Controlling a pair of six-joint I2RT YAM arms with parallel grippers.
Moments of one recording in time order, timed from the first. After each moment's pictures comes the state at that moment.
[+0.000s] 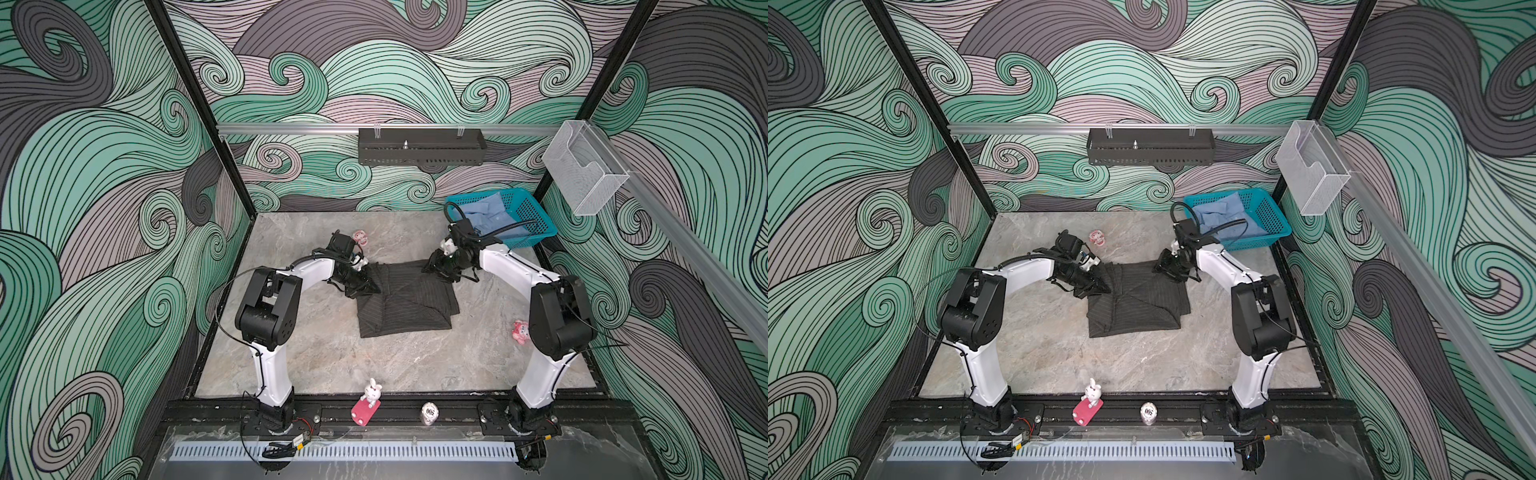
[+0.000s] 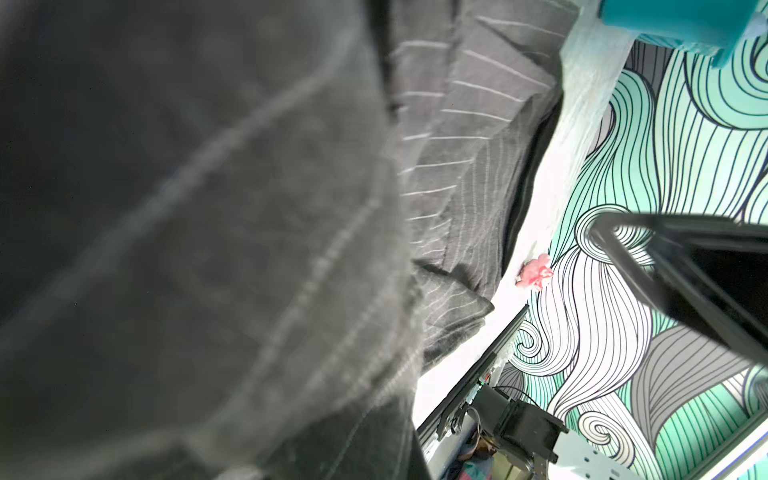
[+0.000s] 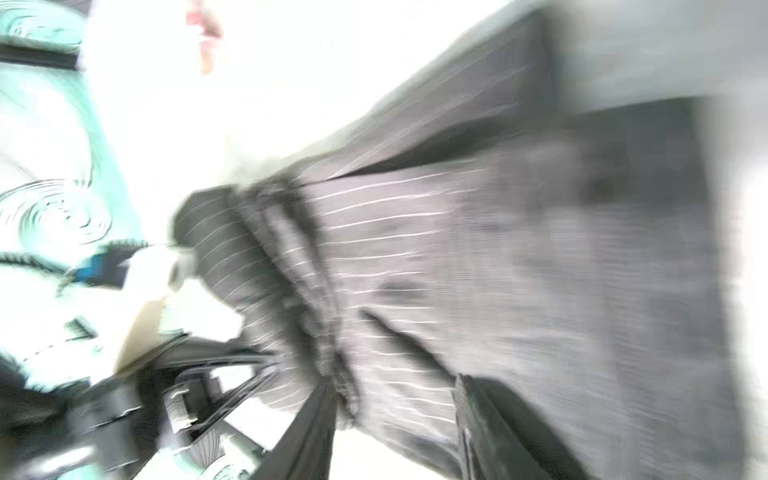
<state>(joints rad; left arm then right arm) -0.35 1.91 1.29 -0.61 0.71 -0.56 0.29 1.83 1.35 -0.69 -0.39 0.63</state>
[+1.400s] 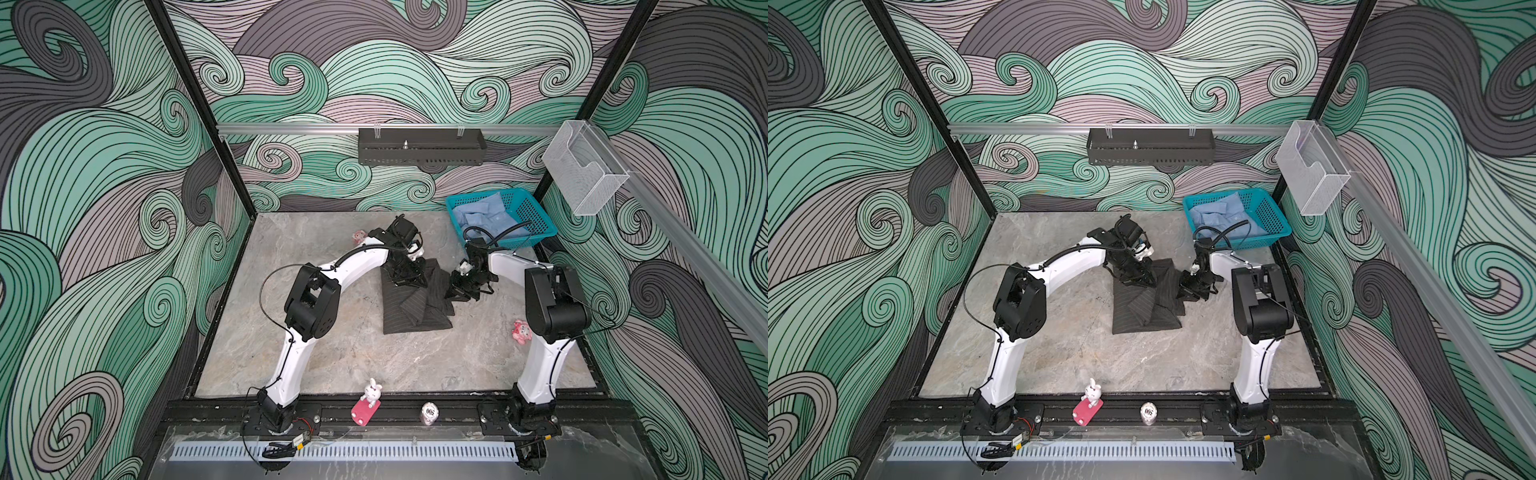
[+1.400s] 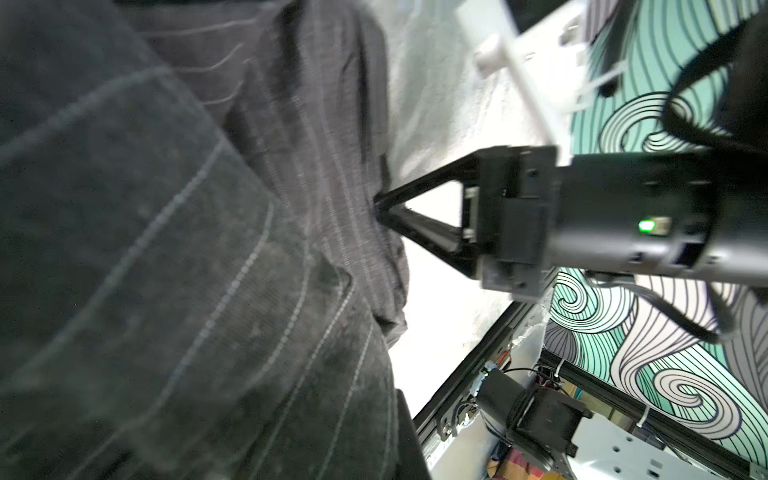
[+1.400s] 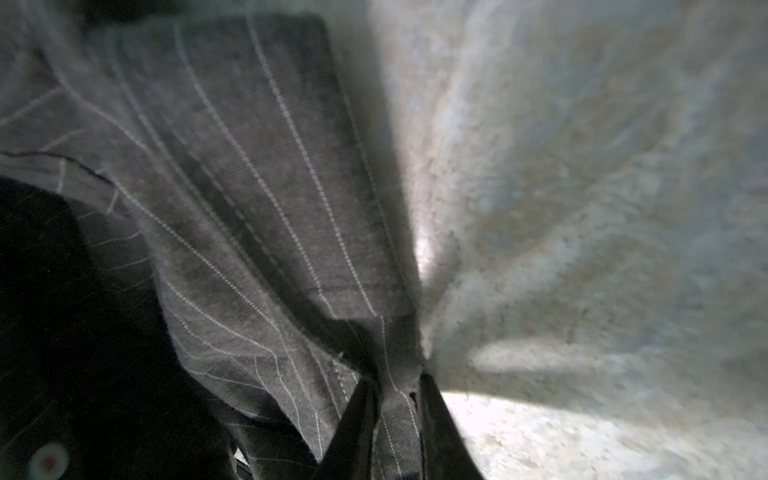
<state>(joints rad) -0.68 2.19 1.93 -0.89 0.59 -0.54 0.16 1.96 1.25 -0.77 -0.44 0.45</state>
